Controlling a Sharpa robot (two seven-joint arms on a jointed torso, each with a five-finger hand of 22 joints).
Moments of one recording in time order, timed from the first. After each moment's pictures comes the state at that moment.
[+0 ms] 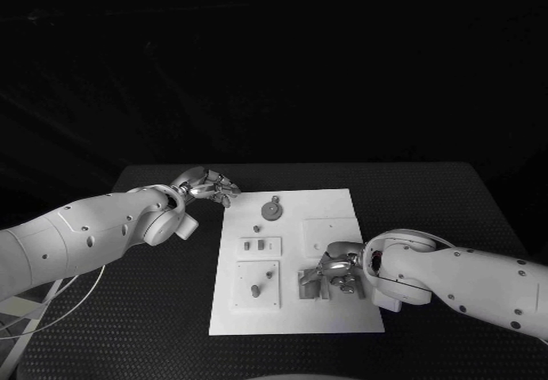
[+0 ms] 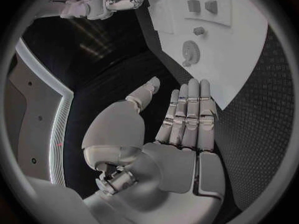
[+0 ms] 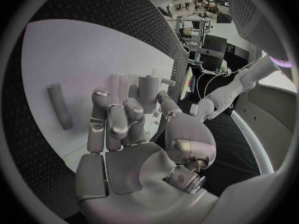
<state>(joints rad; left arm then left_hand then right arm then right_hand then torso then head) 1.19 -0.80 -0.12 1.17 -0.50 -0.18 0.21 1.02 -0.06 0.49 -0.24 0.07 0.84 0.19 0.31 0.48 1.05 0.15 0.18 0.20 0.97 0.07 0.55 0.61 0.02 1.00 -0.03 0.07 0.94 1.17 -0.71 -0.19 1.55 -0.99 0.05 -0.41 0.63 0.02 0.39 -0.27 0.05 1.06 0.06 0.27 0.69 1.21 -0.04 1.19 1.11 1.29 -0.14 1.50 0.91 0.22 1.18 -0.07 0.89 1.31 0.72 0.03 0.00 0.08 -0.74</state>
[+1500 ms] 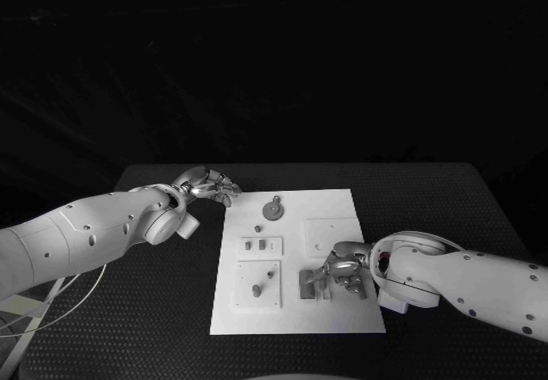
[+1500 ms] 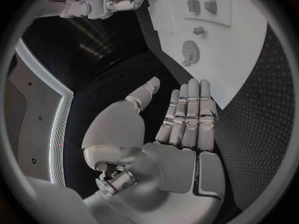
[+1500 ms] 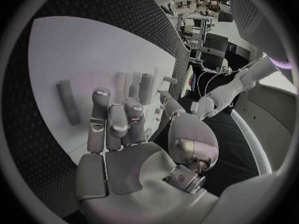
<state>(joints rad) 1.19 -0.81 -0.12 1.17 -0.50 -0.18 0.21 1.02 -0.06 0.49 -0.24 0.07 0.84 0.19 0.31 0.48 1.05 0.15 0.18 0.20 0.97 0.07 0.55 0.61 0.02 1.00 -0.03 0.07 0.94 1.17 -0.75 -0.19 1.57 -1.01 0.02 -0.39 0.58 -0.07 0.46 -0.24 0.05 1.05 0.06 0.25 0.70 1.18 -0.04 1.17 1.10 1.27 -0.14 1.49 0.90 0.22 1.19 -0.07 0.88 1.31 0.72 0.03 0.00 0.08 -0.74</state>
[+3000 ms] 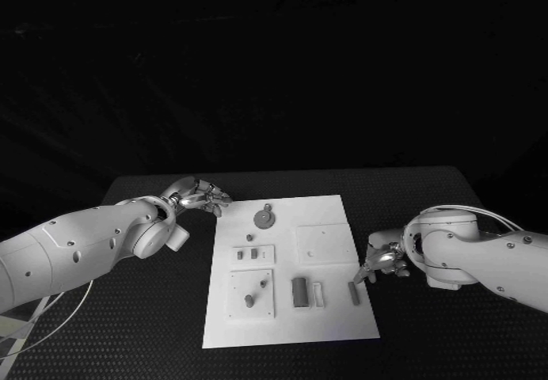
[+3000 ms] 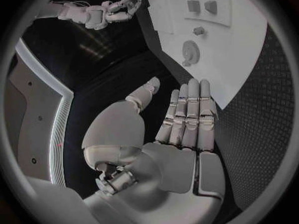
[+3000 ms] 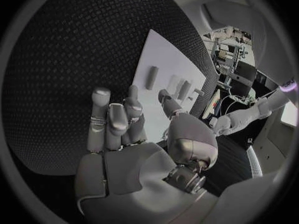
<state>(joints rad) 1.19 -0.81 -0.12 1.18 -0.50 -0.18 0.21 1.01 -0.06 0.49 -0.24 0.07 0.84 0.19 0.31 0.48 1.05 0.15 0.18 0.20 0.97 0.07 0.55 0.61 0.02 1.00 -0.03 0.07 0.94 1.28 -0.90 -0.18 1.60 -1.29 0.31 -0.51 0.59 -0.05 0.47 -0.28 0.05 1.04 0.08 0.24 0.71 1.17 -0.03 1.17 1.10 1.25 -0.13 1.48 0.88 0.22 1.18 -0.06 0.88 1.31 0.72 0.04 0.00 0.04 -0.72</state>
